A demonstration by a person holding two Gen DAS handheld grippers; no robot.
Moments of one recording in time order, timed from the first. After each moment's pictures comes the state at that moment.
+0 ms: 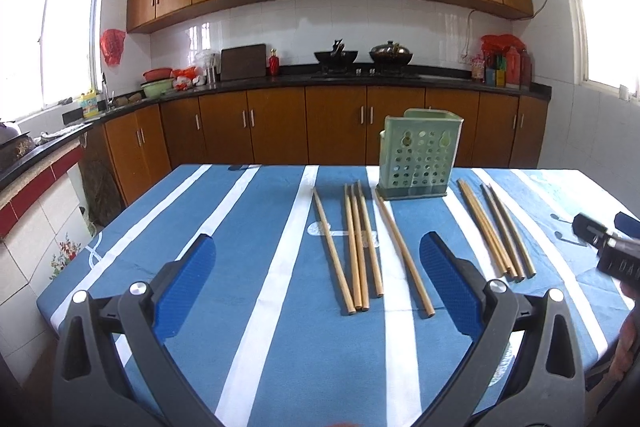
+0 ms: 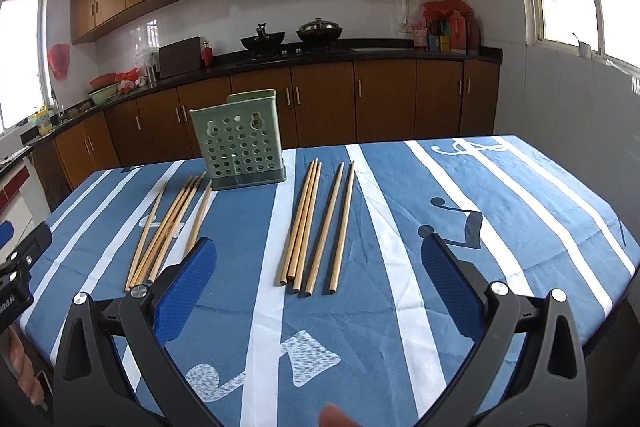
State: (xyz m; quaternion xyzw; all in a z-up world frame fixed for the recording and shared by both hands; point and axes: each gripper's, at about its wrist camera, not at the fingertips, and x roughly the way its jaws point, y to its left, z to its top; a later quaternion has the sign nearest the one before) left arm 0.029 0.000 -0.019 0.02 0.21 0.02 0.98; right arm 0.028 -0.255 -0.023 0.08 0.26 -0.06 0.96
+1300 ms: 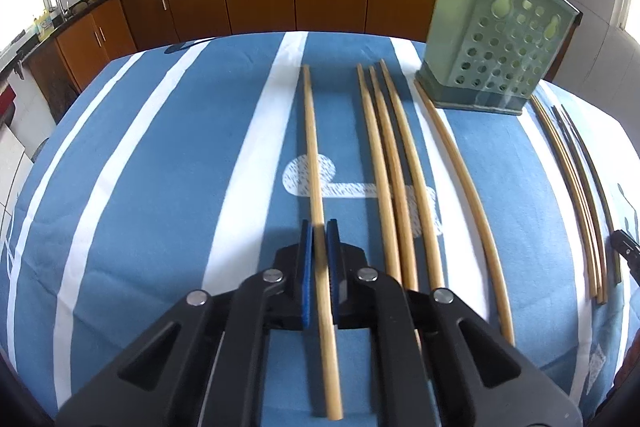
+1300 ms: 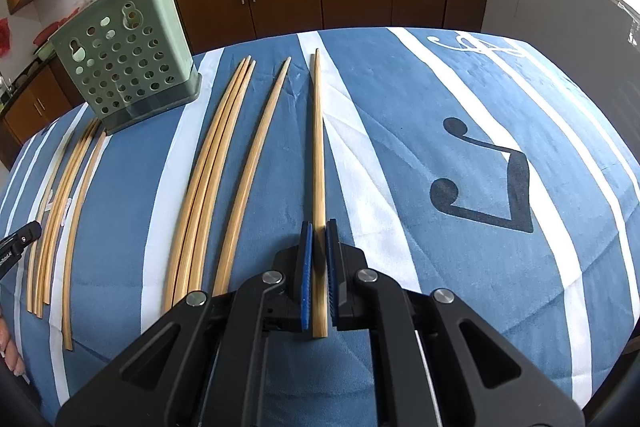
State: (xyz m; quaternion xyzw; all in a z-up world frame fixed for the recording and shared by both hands) left arm 0.220 0.017 -0.102 0.01 0.45 0.00 0.89; right arm 0.151 -0.299 -0.097 0.10 0.43 -0.10 0.89
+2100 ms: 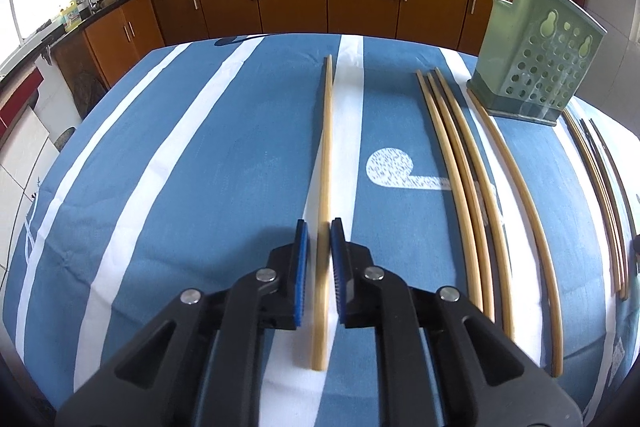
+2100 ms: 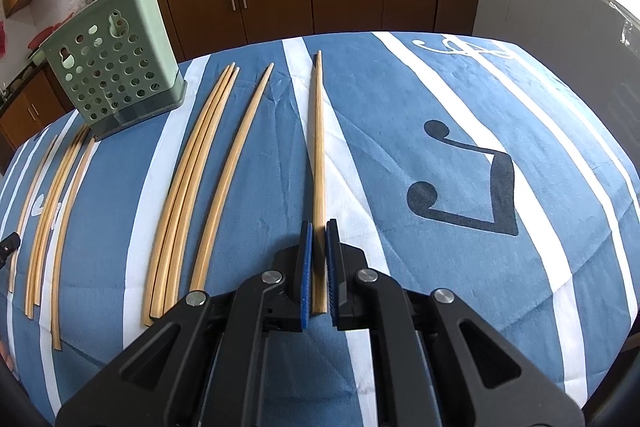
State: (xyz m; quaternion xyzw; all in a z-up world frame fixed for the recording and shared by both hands) left arm 0.201 0.053 -0.102 0.00 0.44 0.04 0.90; right arm 0.145 -0.305 -0.100 0.09 0.42 -0.11 0.90
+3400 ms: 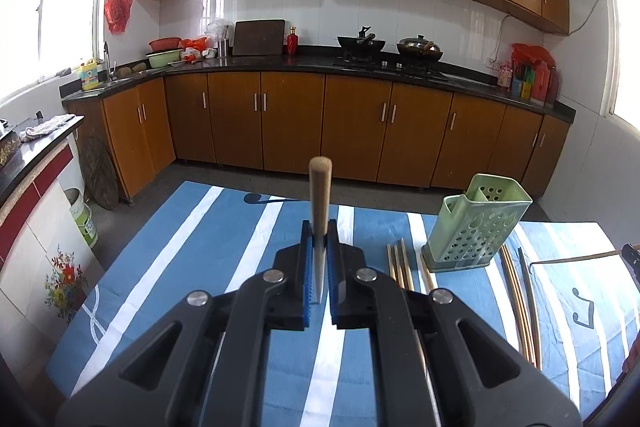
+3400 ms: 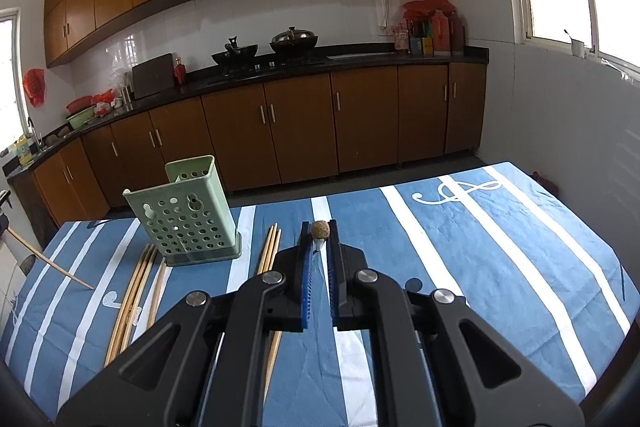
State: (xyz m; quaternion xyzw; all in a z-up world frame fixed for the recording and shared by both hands) left arm 0.164 0.073 0.062 -0.03 0.25 0.02 0.97; right arm 0.118 -0.311 0.030 0.08 0.23 -0.08 0.97
